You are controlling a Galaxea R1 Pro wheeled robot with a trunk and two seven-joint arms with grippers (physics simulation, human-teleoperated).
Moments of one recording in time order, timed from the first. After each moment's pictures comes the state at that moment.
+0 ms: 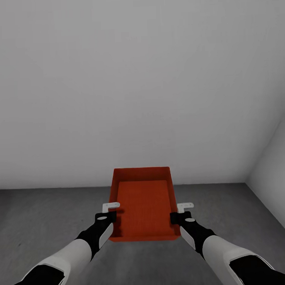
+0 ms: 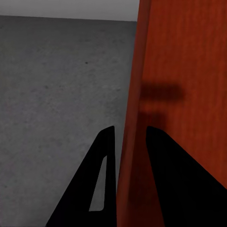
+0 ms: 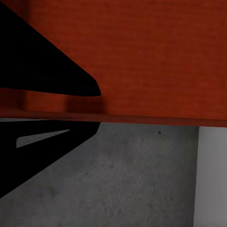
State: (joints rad) left arm -0.81 -0.09 -0.27 -0.27 0.29 0.10 0.34; right arm -0.82 0.11 0.17 -0.16 -0.11 -0.01 -0.13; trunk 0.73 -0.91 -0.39
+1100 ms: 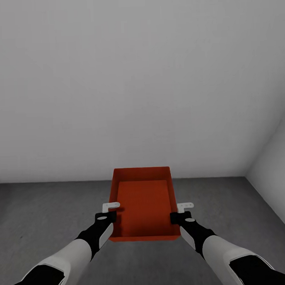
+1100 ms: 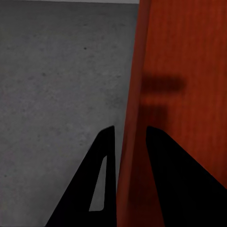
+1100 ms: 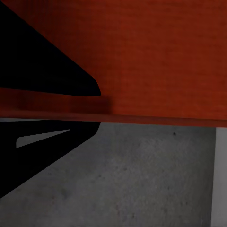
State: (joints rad) left arm -0.81 -0.09 -0.27 -0.27 0.29 0.10 0.34; right arm -0.82 0.11 0.17 -0.16 -0.11 -0.01 -0.13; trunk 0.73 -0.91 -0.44
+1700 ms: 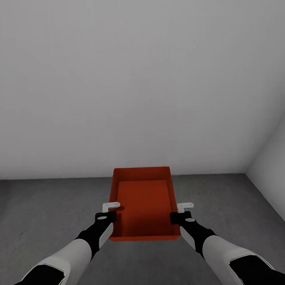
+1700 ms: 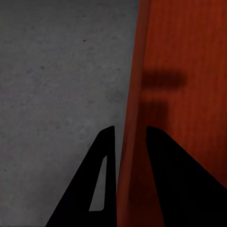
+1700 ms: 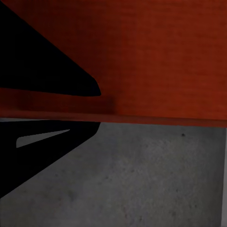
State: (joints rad) left arm -0.81 -0.09 -0.27 -0.27 0.28 0.10 0.34; right arm -0.82 0.11 0.16 -0.16 -0.11 -0.01 -0.13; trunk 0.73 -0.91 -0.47
